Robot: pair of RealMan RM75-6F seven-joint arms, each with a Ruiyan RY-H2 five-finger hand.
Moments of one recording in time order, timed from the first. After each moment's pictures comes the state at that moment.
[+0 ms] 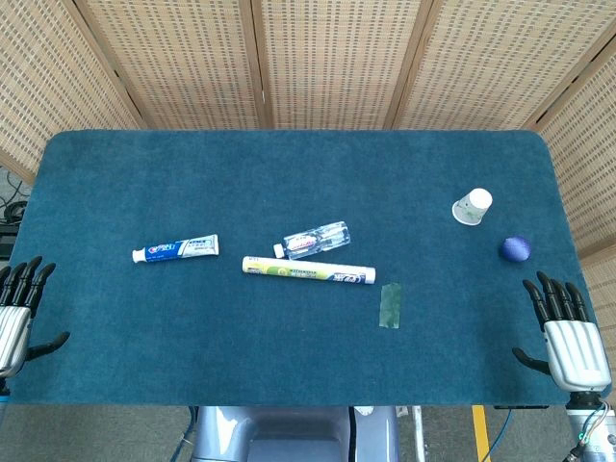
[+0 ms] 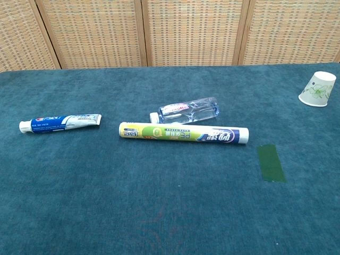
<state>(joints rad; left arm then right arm) -0.09 -1.13 -0.04 -1.62 1.49 1.50 0.14 0.07 -1.13 0.06 -1.63 -1.51 1.48 -0.14</state>
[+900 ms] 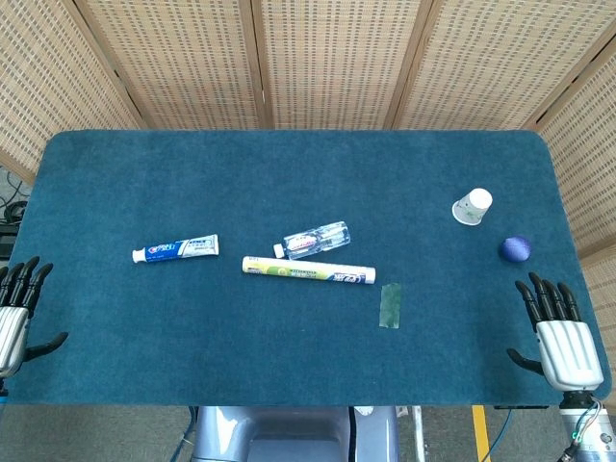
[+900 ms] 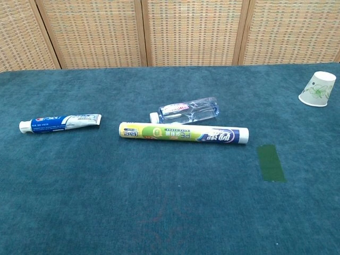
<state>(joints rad) -0.08 -1.13 -0.04 -1.62 1.49 1.50 0.13 0.08 -1.14 0.05 -1.64 -1.51 1.47 -0.17</state>
